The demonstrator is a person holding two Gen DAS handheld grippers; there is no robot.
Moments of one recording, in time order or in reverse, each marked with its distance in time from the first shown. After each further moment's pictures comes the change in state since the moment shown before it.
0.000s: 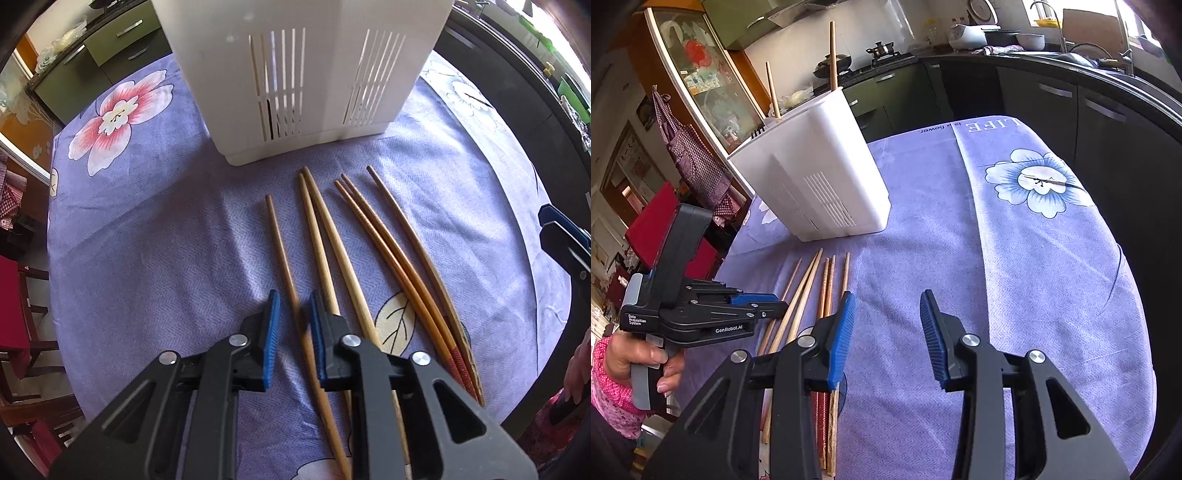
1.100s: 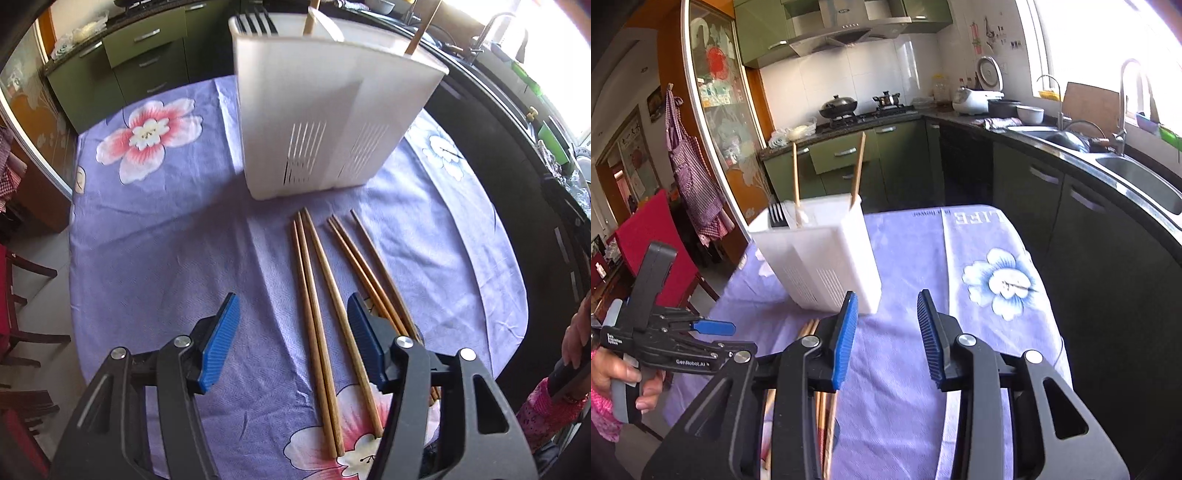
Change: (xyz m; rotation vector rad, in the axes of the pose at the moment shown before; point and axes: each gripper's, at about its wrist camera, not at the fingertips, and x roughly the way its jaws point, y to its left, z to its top) left arm -0.058 0.032 -0.014 -0.085 -0.104 -0.099; right arm -0.057 0.014 0.035 -0.111 -0.160 -0.111
